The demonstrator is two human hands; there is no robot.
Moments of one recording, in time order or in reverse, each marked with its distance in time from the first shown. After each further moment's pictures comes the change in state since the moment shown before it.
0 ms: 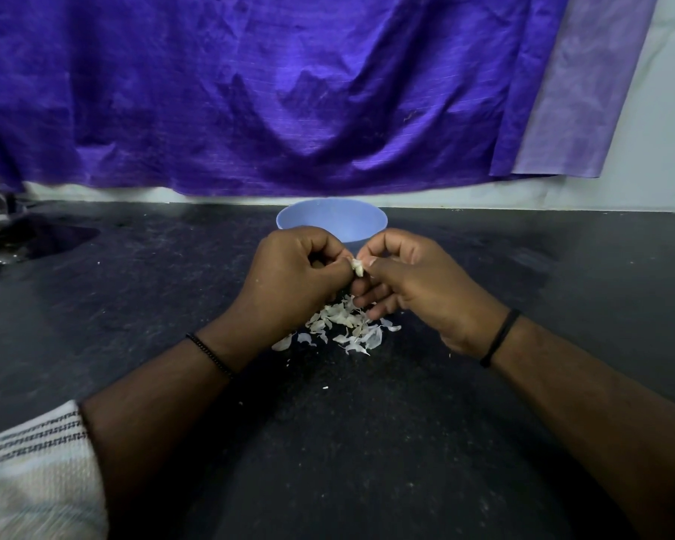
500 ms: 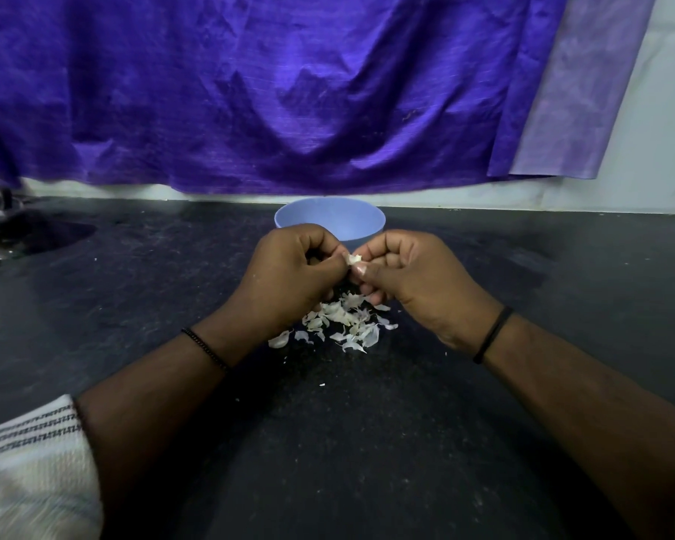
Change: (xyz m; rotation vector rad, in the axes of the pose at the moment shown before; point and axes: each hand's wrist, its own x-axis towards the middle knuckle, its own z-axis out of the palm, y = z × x) left_hand 0.002 0.000 -0.002 -0.040 -0.060 -0.049; right_hand 0.005 0.007 -0.001 -0.052 0.058 -0.114
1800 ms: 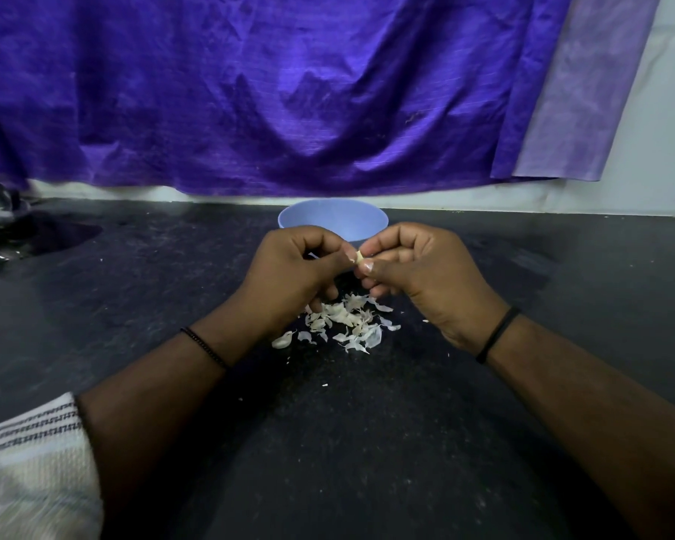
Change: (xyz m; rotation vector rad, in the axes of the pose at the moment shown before) left_hand -0.003 0.004 0.000 -0.214 -0.011 -0.083; right_hand -0.002 -0.002 -0.003 0.109 0.067 -0.006
